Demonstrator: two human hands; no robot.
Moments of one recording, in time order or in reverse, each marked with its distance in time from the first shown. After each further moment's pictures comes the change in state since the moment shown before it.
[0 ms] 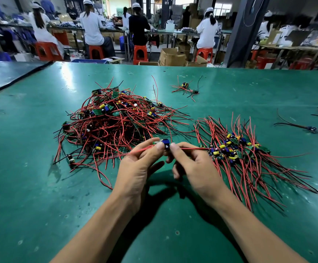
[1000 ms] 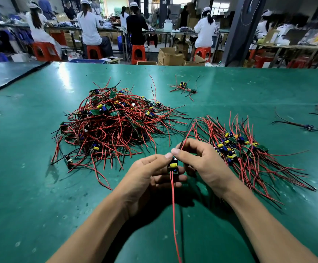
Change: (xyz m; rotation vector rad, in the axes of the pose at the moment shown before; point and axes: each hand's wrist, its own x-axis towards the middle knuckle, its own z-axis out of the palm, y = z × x) left_hand -0.009 0.003 0.005 0.056 -0.231 -0.308; right_hand 0.008 0.000 -0.031 -0.063 -0.107 0.056
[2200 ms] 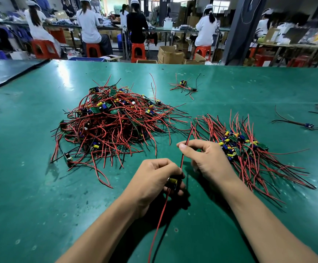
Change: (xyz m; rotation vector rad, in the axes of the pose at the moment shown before) left_hand 0.003 -0.009 0.009 0.316 0.045 0.018; right_hand 0.009 0.016 -0.006 -0.123 0.253 0.036
